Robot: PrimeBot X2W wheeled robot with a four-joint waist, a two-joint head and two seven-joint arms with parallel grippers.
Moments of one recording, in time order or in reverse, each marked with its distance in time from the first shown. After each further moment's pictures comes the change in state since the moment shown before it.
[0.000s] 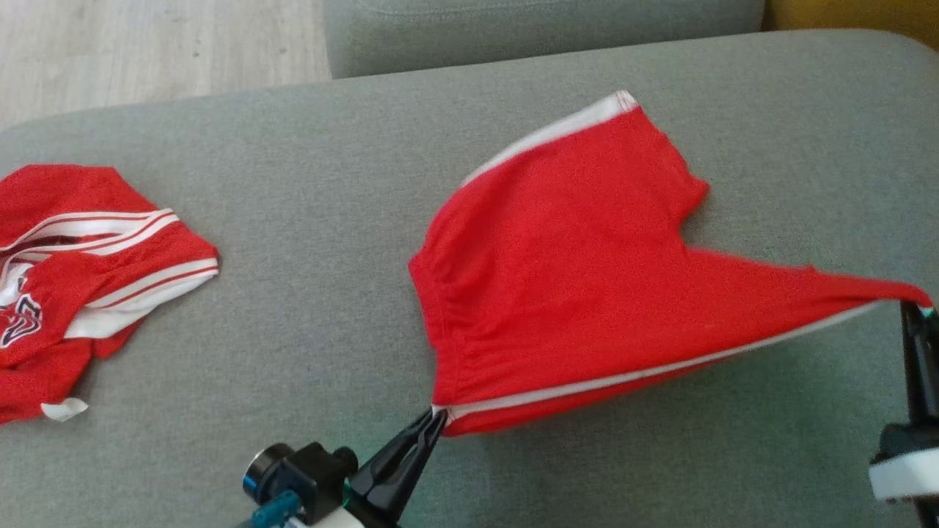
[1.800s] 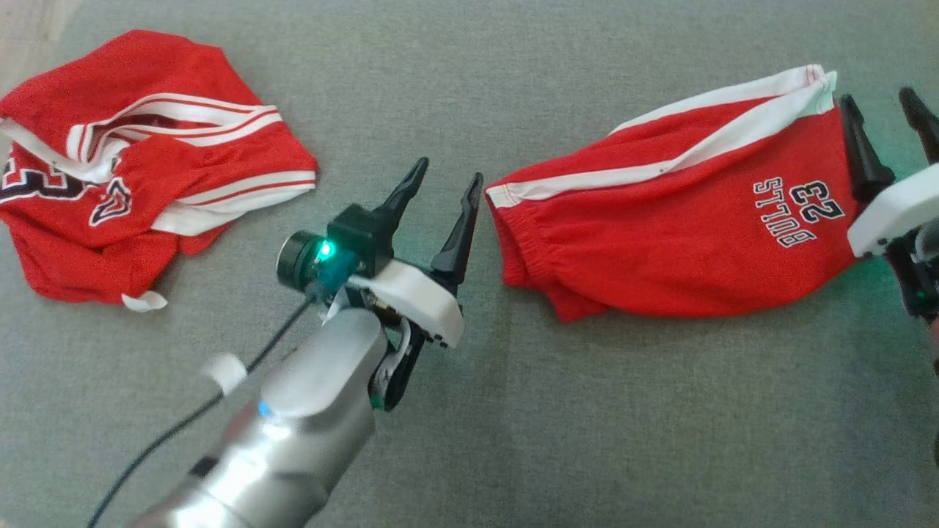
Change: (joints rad) left arm -0.512 -0.379 0.108 0.586 -0.044 -0.013 -0.048; right arm -0.865 -0.235 0.541 0.907 0.351 0.000 -0.040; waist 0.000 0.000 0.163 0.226
